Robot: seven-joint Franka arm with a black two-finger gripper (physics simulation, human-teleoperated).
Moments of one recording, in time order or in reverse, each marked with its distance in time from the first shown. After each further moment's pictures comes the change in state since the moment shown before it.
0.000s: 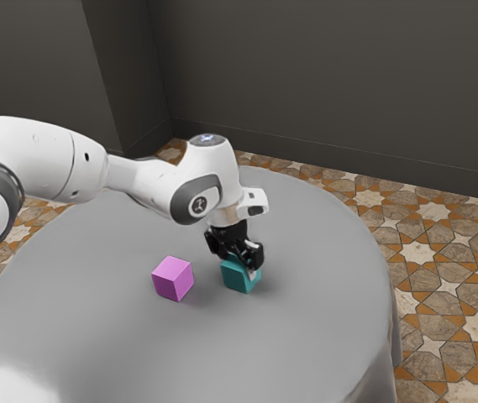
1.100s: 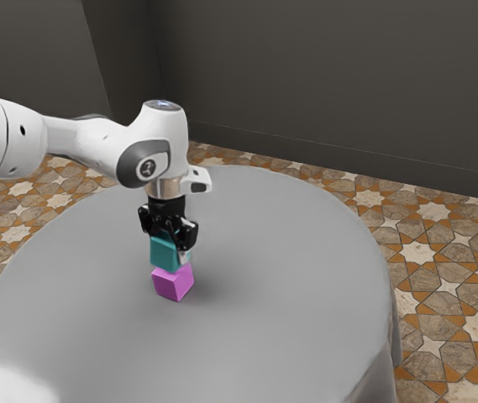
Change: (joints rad) arm 0.139 -0.256 0.006 -0.136 0.056 -0.281 -0.005
